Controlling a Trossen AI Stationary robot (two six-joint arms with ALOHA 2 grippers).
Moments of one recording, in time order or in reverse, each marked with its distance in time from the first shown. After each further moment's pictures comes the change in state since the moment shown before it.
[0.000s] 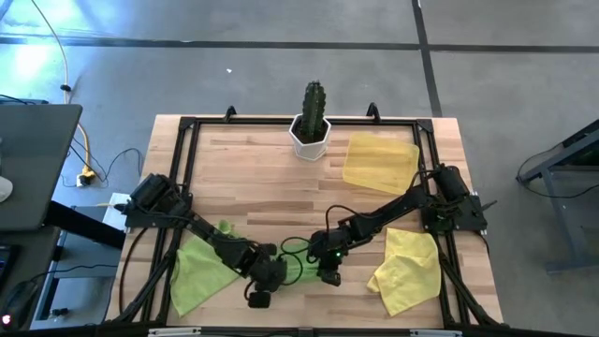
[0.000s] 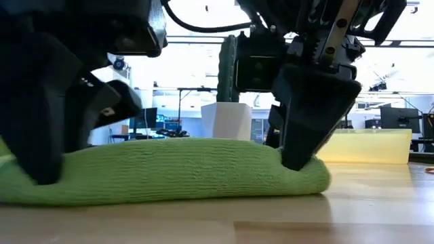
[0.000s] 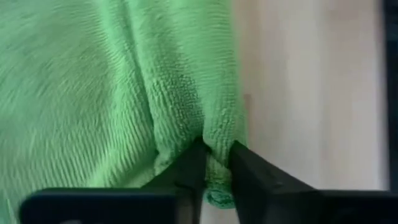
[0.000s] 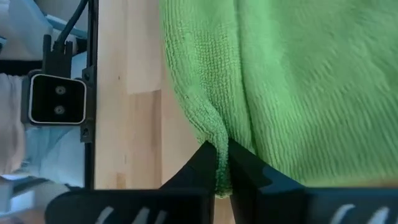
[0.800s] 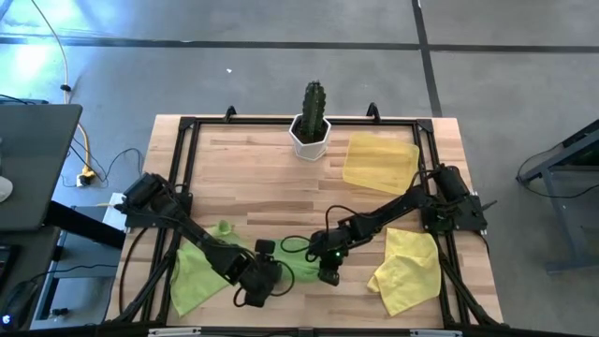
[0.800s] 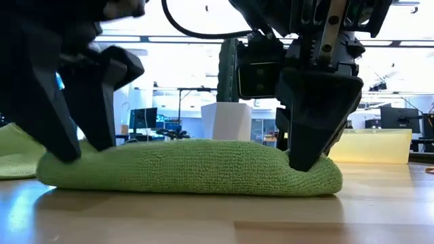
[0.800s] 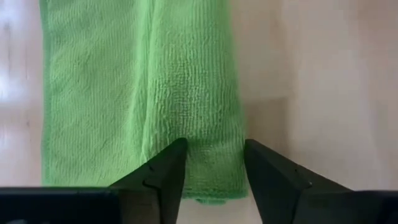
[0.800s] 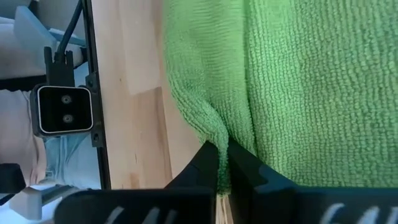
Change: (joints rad) left arm -0.056 -0.074 -0.004 -0.051 -0.374 0.157; right arm 0.000 0.001 0.000 -0.017 -0.027 0.132
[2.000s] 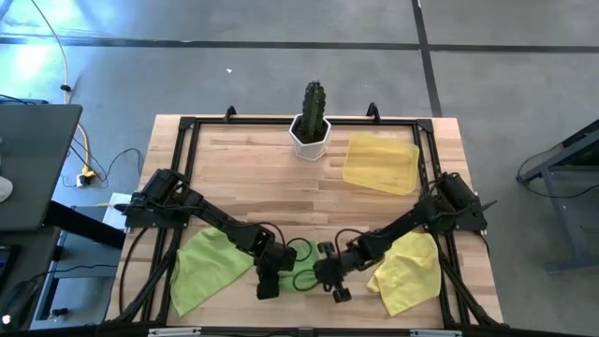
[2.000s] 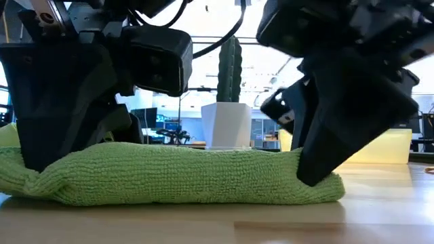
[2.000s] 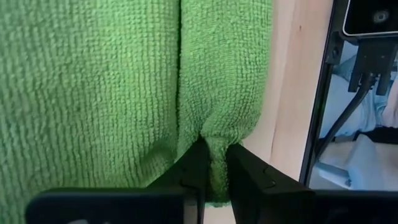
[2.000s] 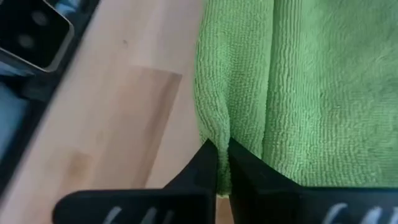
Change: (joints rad) left arm 0.221 0.081 -0.002 0.133 0.741 -0.247; right arm 0.171 -0.003 0.003 0.035 0.336 -0.428
